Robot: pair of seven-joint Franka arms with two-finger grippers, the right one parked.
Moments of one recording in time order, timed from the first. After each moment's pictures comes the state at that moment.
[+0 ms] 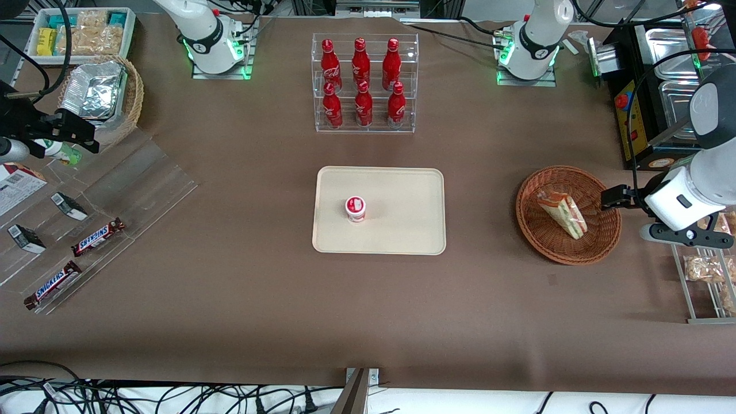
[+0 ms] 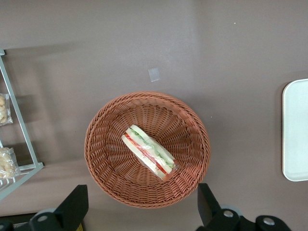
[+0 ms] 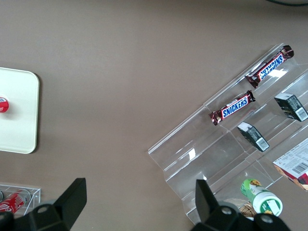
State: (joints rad) arm 0.03 0.32 -0.04 -1.46 0.05 1.69 0.12
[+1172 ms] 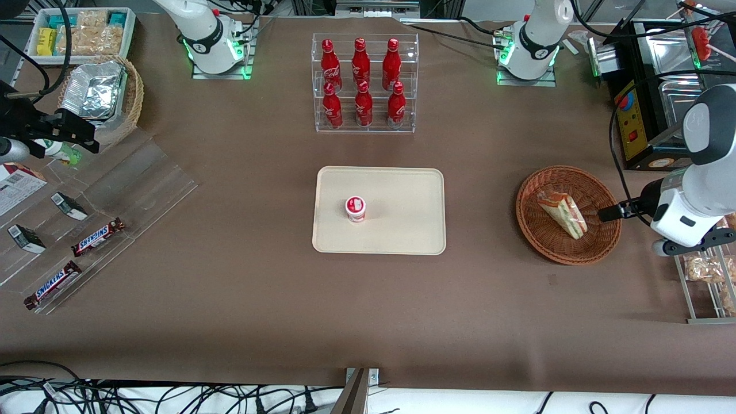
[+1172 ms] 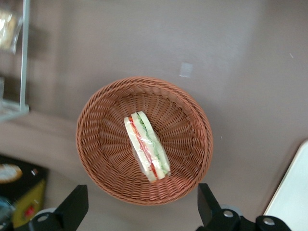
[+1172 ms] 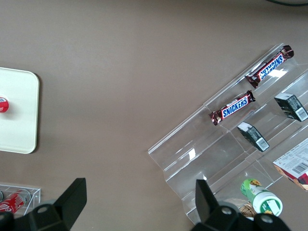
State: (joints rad) arm 0.05 0.36 -0.04 -1.51 0.05 1.71 -0.37
